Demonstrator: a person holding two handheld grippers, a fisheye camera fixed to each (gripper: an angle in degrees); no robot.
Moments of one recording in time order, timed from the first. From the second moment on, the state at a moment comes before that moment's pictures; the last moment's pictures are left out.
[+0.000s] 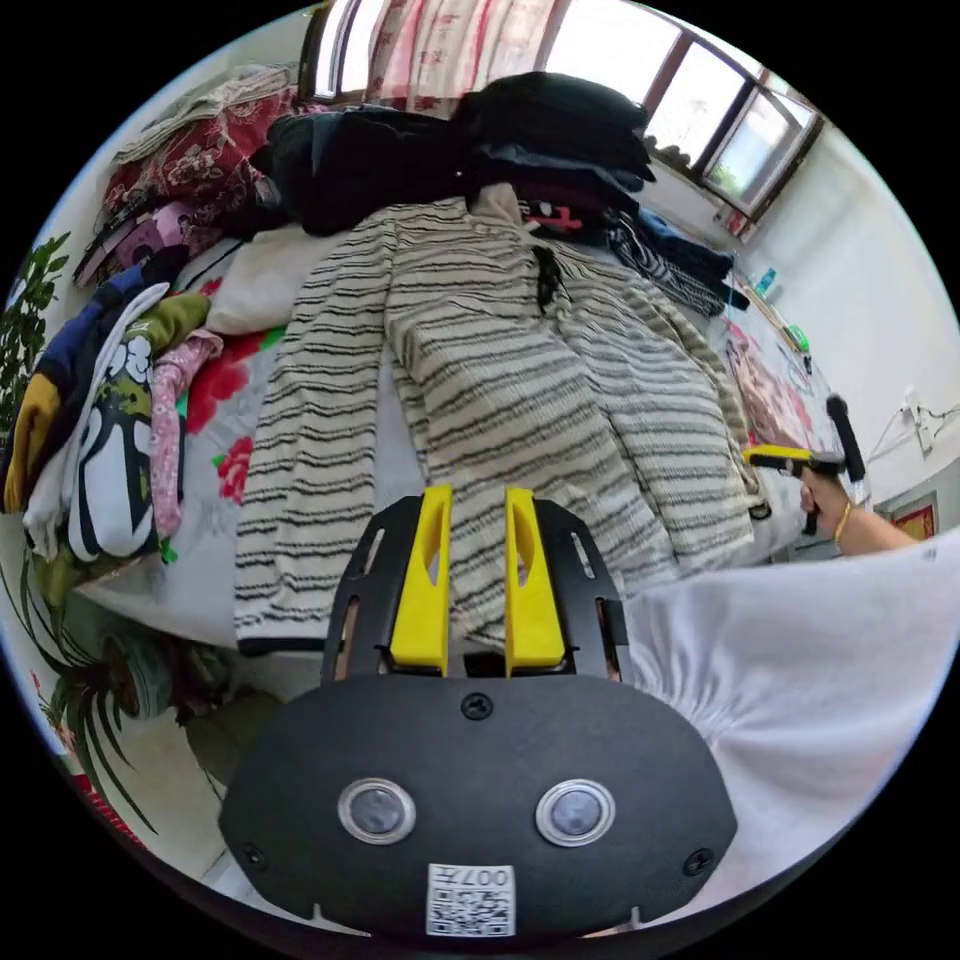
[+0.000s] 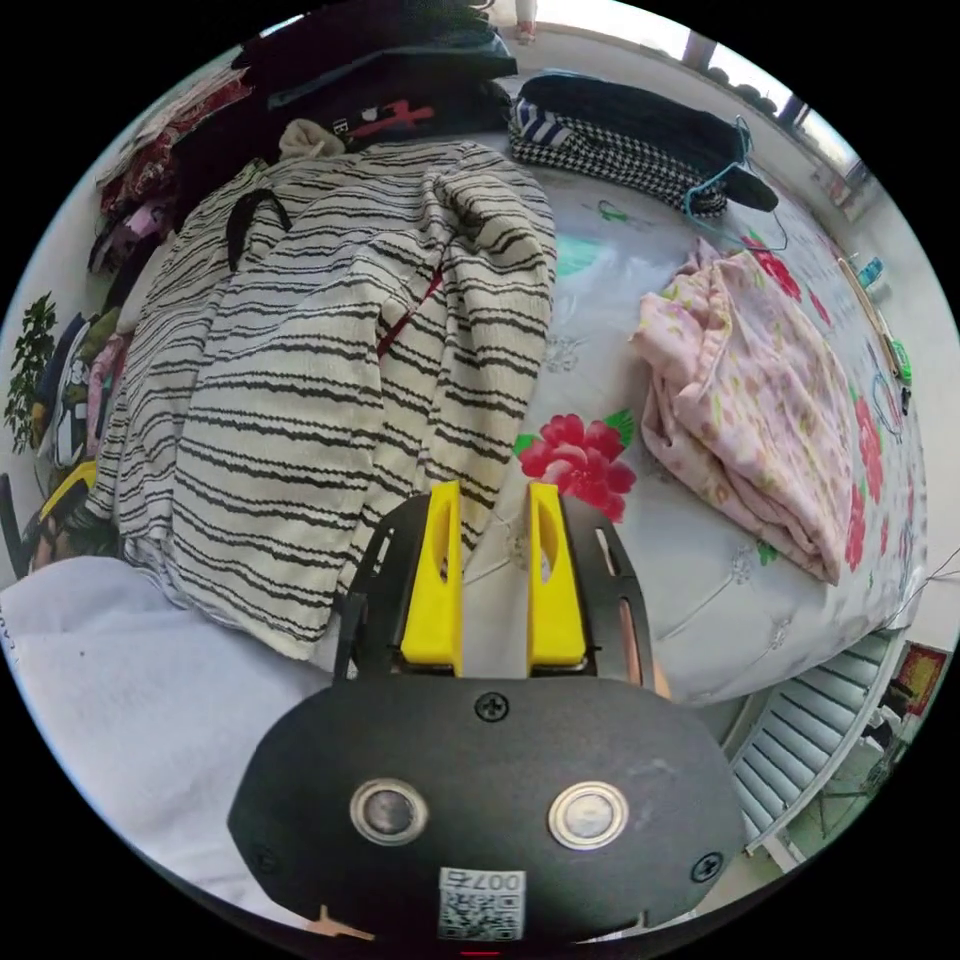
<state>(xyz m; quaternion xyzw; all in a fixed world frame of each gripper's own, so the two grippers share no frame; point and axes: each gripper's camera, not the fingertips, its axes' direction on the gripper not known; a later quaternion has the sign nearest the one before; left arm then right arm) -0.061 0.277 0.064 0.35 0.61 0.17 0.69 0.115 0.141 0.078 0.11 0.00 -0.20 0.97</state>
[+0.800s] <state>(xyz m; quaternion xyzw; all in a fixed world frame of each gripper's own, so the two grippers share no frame) 0.029 0.338 0.089 0.33 0.46 0.26 0.78 0.023 0.347 0.109 0.09 -0.01 -0.56 0.82</state>
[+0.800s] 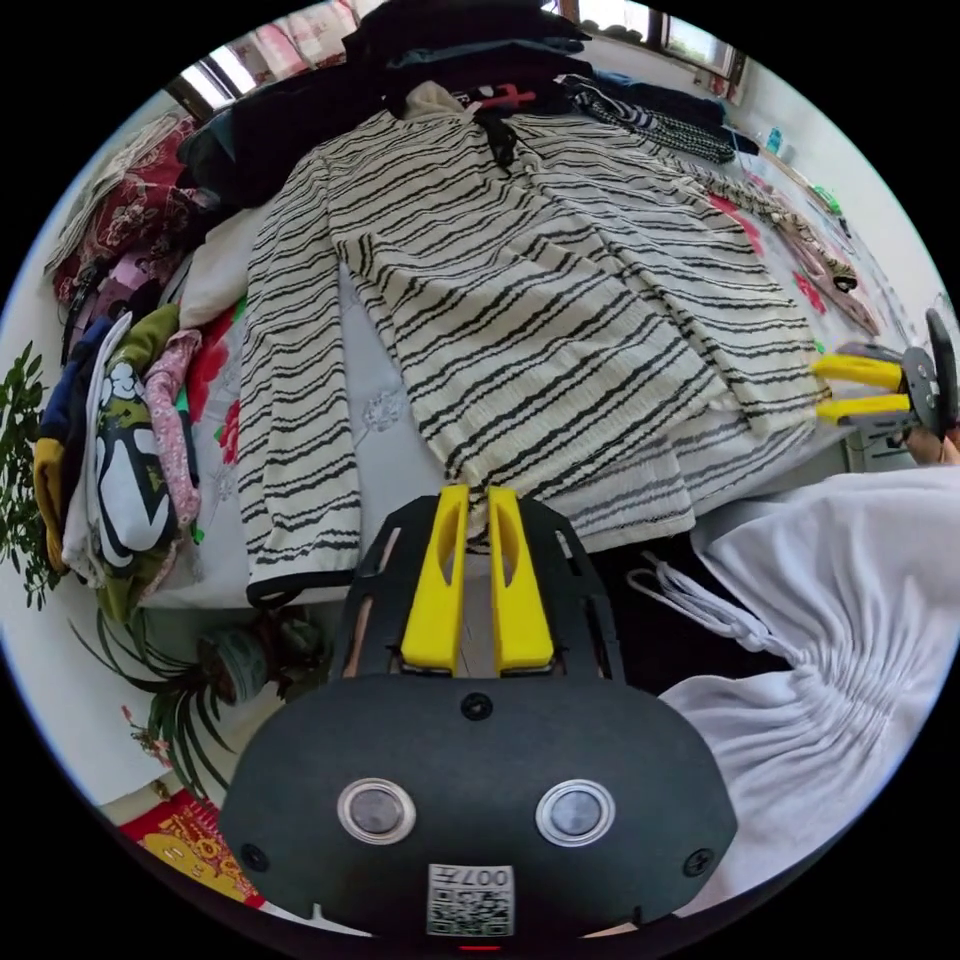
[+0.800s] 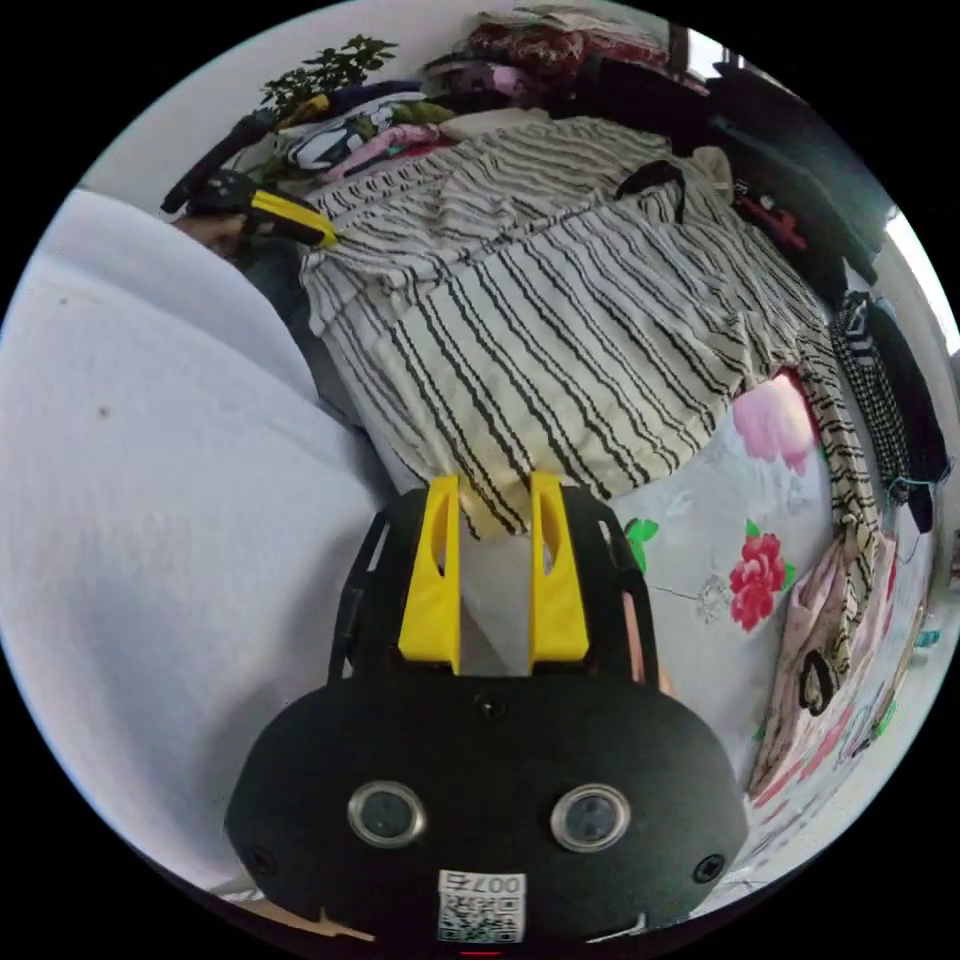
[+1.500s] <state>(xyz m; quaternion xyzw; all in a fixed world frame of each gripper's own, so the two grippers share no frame) -0.034 0.416 0.129 0.40 0.54 0.28 0.68 0.019 0.409 0.047 0.15 -0.06 -0.59 0.79</state>
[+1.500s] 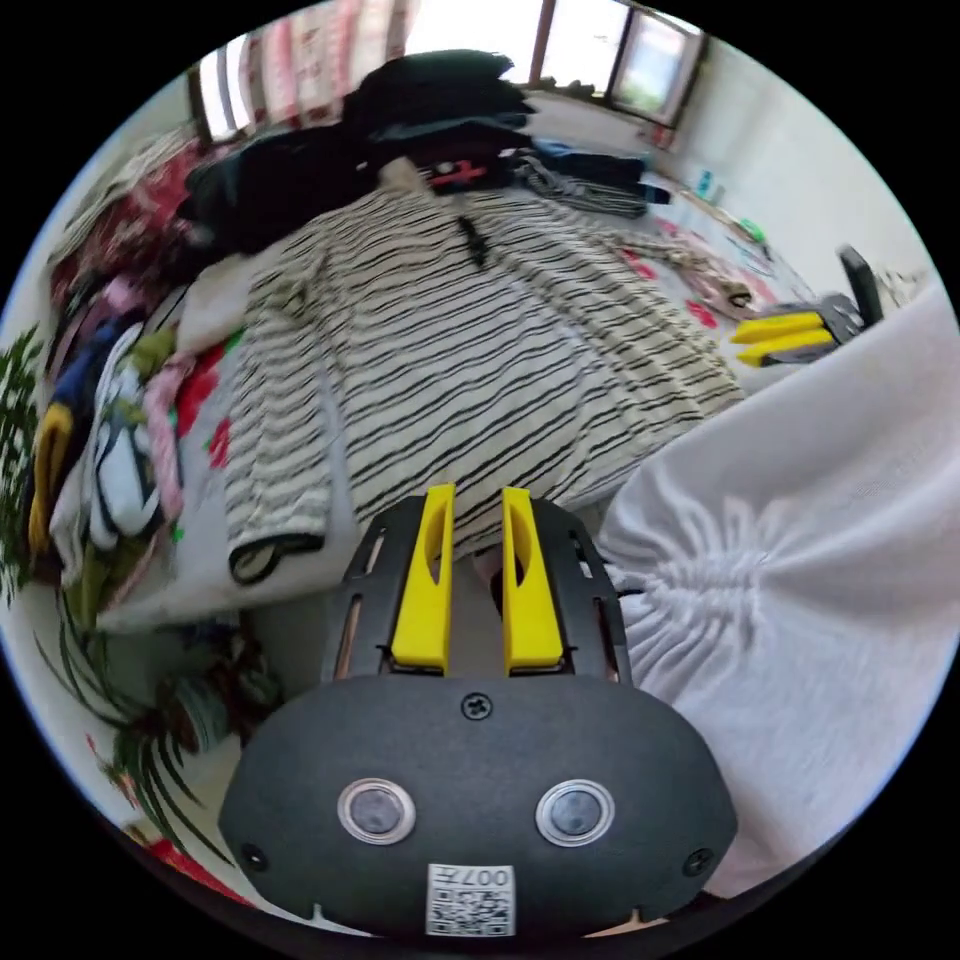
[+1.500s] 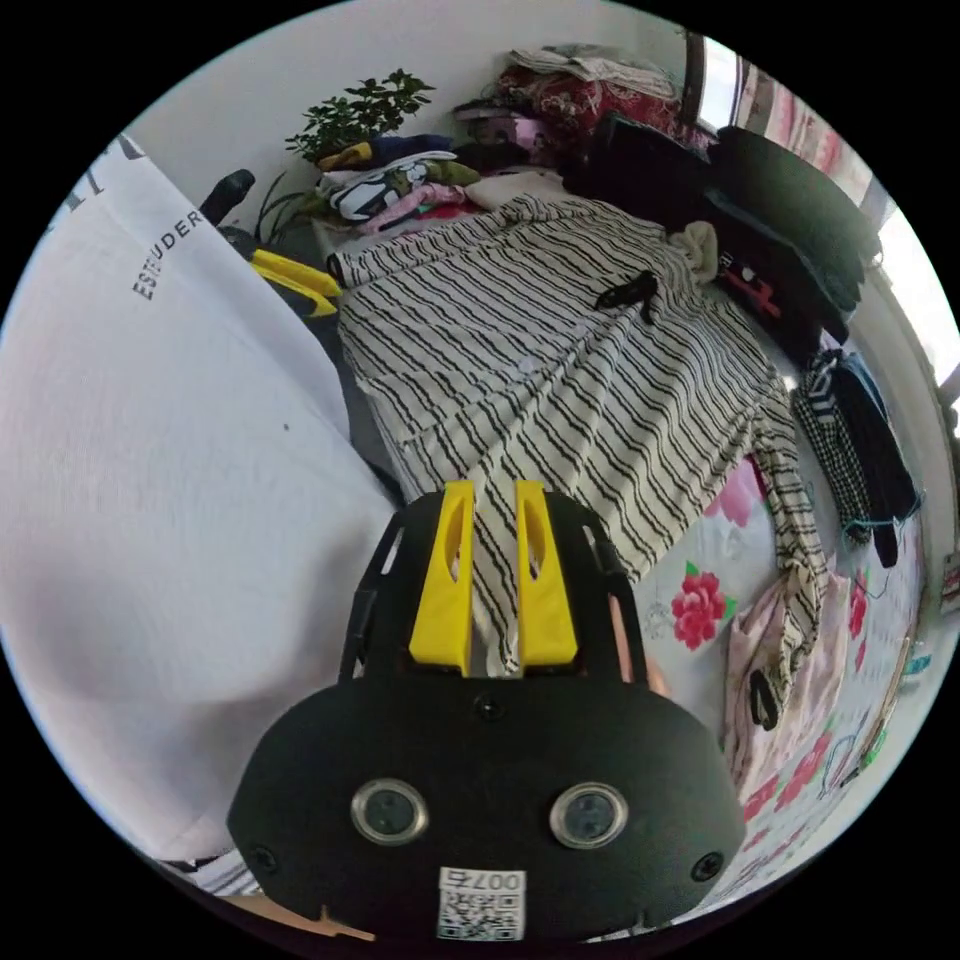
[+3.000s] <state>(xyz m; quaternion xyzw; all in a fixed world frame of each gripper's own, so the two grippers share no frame) -0.079 0.310 0.144 0.28 0.50 0.22 0.79 0.041 0.350 0.094 0.07 0.03 -0.41 0.91</state>
